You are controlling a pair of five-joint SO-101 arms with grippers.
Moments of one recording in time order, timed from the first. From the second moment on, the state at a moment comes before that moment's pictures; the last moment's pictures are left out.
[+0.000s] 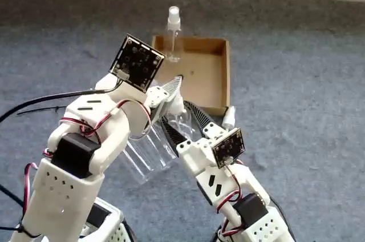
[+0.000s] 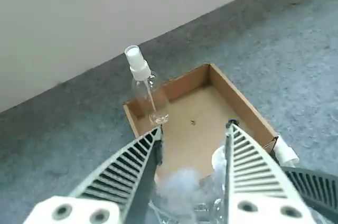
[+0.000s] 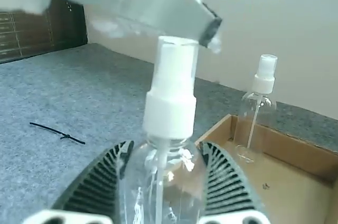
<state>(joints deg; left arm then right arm) 20.2 -51.6 28.7 58.1 -4.3 -38.2 -100.0 92.3 15.9 3.1</state>
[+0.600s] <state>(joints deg) 14.0 -51.6 23.3 60.4 -8.0 -36.8 -100.0 92.4 15.8 3.2</state>
